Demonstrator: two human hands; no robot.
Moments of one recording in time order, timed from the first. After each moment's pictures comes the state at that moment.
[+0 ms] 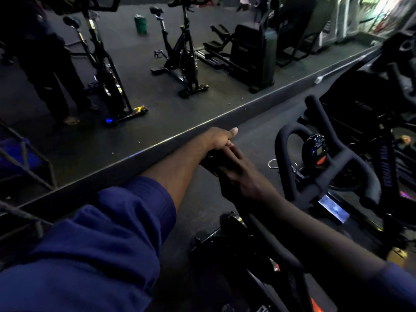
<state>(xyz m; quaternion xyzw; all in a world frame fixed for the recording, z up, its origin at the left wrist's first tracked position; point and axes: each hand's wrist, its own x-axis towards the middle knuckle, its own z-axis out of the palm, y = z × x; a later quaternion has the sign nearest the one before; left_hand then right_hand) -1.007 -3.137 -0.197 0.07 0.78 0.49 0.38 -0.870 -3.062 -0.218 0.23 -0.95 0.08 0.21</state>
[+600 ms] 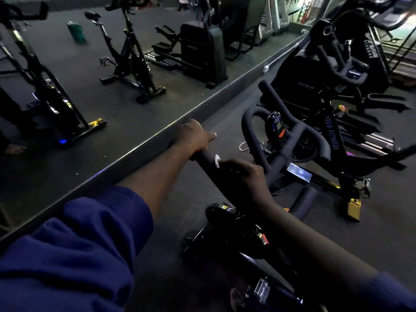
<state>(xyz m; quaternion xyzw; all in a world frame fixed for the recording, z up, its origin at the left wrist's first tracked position) -0.996 -3.132 -0.206 0.22 0.91 0.31 0.13 -0.791 -3.074 -0.245 -0.13 -0.89 0.32 0.29</state>
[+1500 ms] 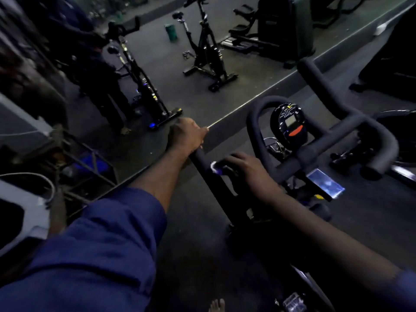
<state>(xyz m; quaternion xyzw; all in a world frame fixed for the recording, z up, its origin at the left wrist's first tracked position) -0.951 -3.124 -0.211 0.01 0.93 0.37 0.02 -0.797 -2.977 -0.264 0.18 -0.89 0.38 0.16</state>
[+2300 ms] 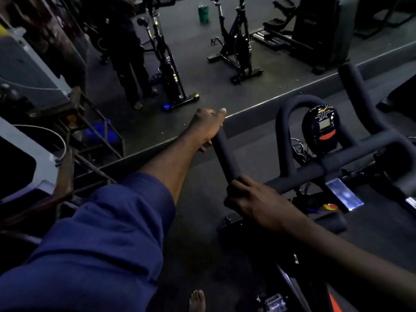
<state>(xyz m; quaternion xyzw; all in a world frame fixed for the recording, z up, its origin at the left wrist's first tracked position) -0.944 -3.143 -0.208 -0.02 0.91 0.41 0.08 -0.755 -3.002 -0.270 0.39 -0.90 0.12 0.14</state>
